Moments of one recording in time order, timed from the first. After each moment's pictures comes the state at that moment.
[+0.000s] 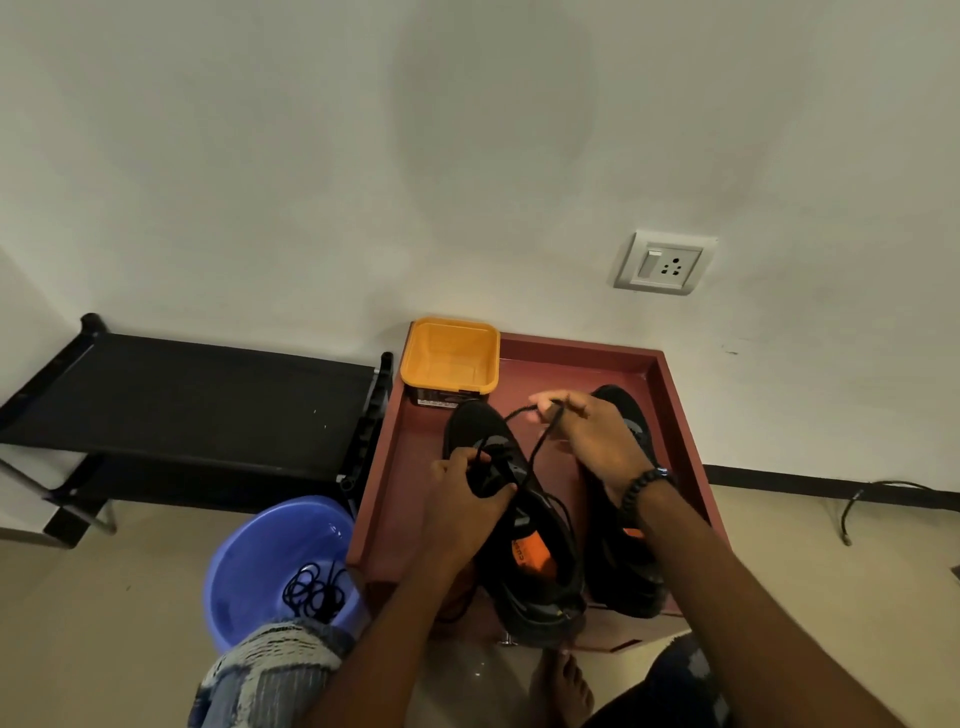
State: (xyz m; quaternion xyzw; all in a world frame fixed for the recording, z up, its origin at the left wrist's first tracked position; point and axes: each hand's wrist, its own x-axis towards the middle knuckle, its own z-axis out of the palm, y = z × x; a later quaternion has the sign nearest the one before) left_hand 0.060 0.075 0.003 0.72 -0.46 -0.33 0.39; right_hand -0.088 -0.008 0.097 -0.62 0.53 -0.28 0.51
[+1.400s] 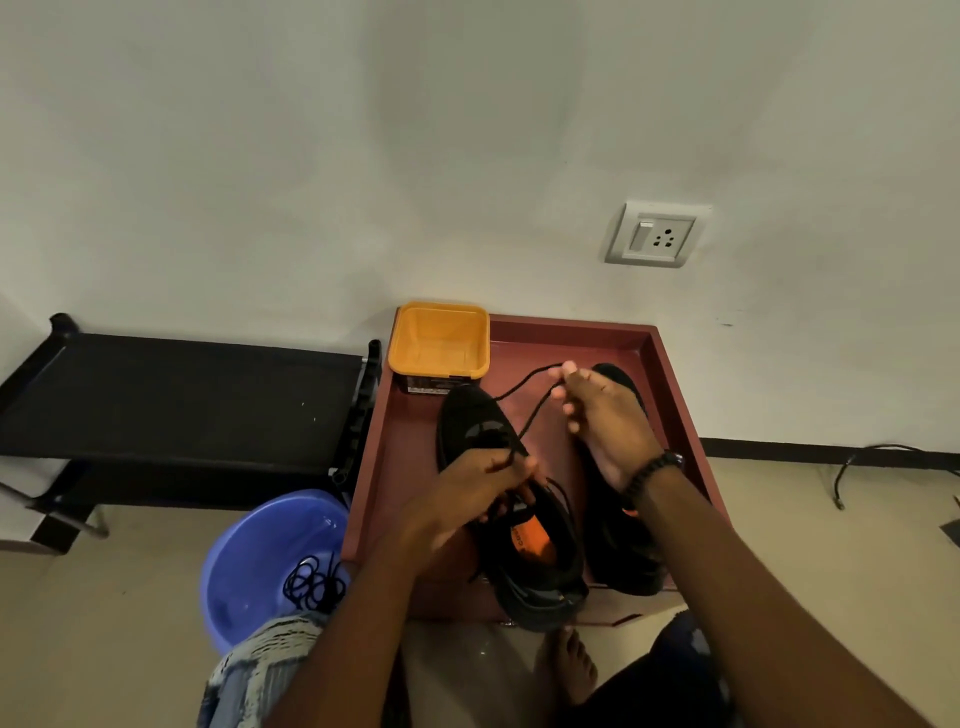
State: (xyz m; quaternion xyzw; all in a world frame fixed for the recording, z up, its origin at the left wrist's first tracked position) left_hand 0.063 0.070 0.044 0.55 -0.47 -0.61 0.33; right_hand -0.096 -0.009 0.088 -0.48 0.51 -0.39 0.60
